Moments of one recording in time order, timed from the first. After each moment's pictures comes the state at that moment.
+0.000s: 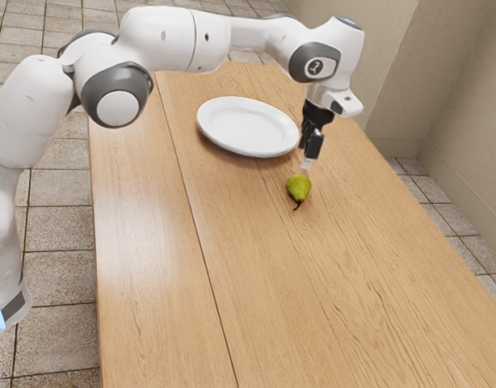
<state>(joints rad) 0.04 0.45 0.12 -1.20 -0.08 1.64 0.44</state>
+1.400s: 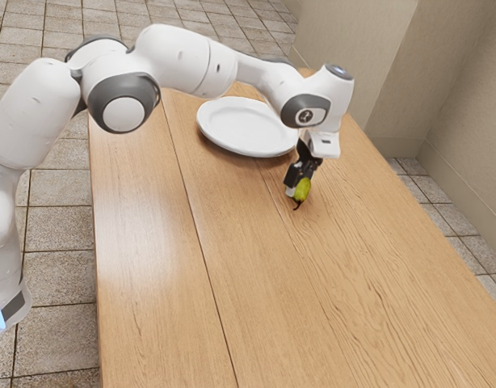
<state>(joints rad) 0.04 0.50 0.10 -1.40 -0.02 1.92 1.03</state>
